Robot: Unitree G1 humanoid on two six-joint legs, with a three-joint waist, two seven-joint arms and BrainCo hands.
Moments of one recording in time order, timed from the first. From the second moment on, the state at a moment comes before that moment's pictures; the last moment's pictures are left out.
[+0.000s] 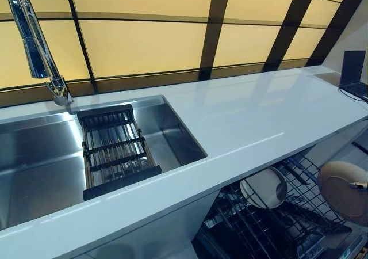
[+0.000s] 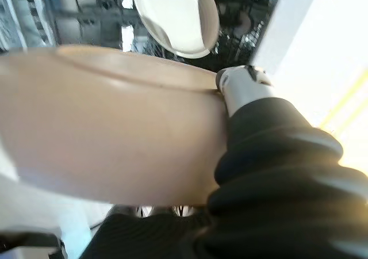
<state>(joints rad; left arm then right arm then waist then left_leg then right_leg) -0.06 0.33 -0.25 1.18 -0.36 0.01 0.06 -0.19 -1.17 -0.12 0.72 0.38 0.09 0.43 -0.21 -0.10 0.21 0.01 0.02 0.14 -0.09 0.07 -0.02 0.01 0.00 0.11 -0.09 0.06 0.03</state>
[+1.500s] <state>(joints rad) -0.06 0.29 -0.21 1.19 -0.34 -0.02 0.03 -0.11 -0.98 -0.11 0.48 0.65 0.25 0.58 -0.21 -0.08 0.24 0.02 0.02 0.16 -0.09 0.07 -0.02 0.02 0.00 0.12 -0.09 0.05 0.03</state>
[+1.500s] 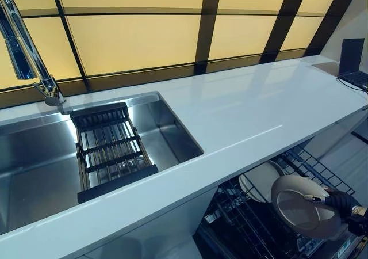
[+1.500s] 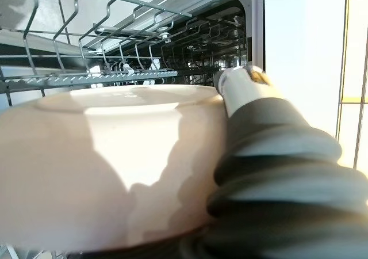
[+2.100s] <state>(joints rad) -0.07 0.29 -0.21 1.20 -0.35 -0.04 0.04 -0.12 -0.87 -0.01 0.49 0.61 0.28 0.54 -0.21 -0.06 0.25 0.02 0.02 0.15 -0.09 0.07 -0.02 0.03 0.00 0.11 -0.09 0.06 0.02</state>
